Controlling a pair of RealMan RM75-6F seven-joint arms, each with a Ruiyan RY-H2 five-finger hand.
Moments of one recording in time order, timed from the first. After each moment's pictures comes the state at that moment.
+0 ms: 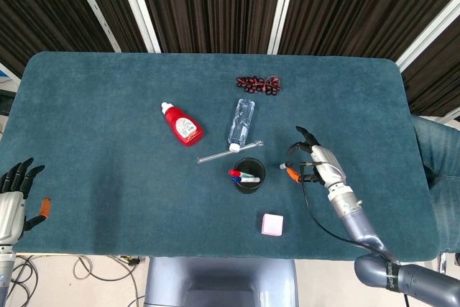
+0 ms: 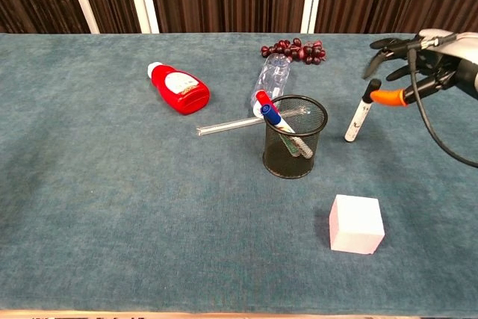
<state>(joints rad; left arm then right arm) -0.08 -1.17 -0.07 -1.70 1.41 1.47 0.08 0.57 -1.44 0.23 -1.48 -1.21 0.96 0.35</state>
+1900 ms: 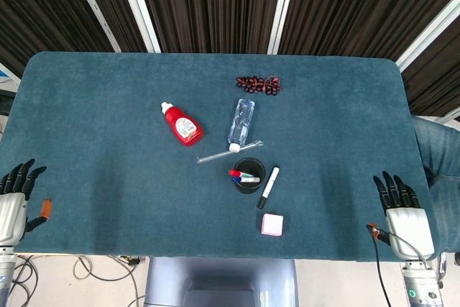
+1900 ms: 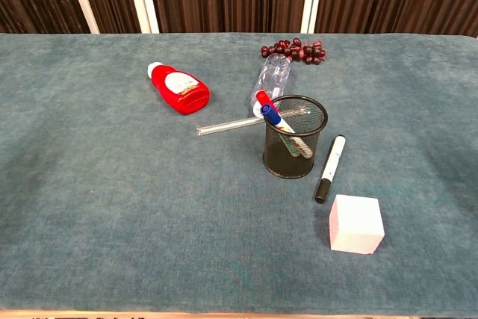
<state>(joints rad) -0.07 -1.18 -0.06 -1.70 1.42 1.48 0.11 0.09 -1.28 -0.01 -1.59 -1.53 1.61 -0.31</state>
